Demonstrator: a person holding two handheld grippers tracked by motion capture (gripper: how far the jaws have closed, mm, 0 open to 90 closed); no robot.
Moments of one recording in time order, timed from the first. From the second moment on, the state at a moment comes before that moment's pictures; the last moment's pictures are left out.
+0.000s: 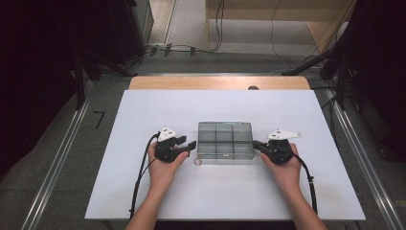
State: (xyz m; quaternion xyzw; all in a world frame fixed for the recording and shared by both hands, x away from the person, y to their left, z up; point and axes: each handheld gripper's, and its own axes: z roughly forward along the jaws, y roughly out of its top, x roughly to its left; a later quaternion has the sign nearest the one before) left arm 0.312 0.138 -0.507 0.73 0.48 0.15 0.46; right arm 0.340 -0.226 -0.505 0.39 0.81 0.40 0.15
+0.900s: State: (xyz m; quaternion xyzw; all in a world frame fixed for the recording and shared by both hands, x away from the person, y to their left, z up) left arm 0.304 0.124 -0.508 0.75 0.46 0.15 0.45; right arm 0.330 -0.225 -0.503 0.39 0.82 0.40 0.14
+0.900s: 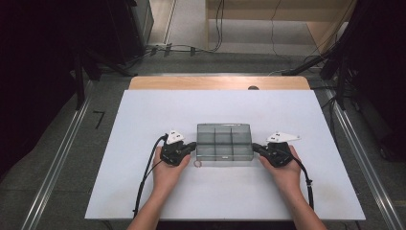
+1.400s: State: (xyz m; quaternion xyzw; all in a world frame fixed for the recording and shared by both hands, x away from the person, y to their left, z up) left arm 0.288 0.118 -0.508 0.76 0.45 0.14 0.45; right arm 0.311 -0.234 -0.503 0.39 0.82 0.40 0.14
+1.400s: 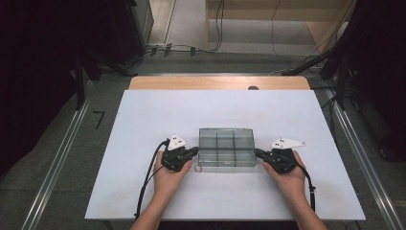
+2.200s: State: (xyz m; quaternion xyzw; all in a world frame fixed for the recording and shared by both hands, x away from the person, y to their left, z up) left arm 0.289 0.138 -0.505 0.74 0.47 0.14 0.47; right arm 0.318 -0.254 -0.496 0.41 0.79 0.42 0.15
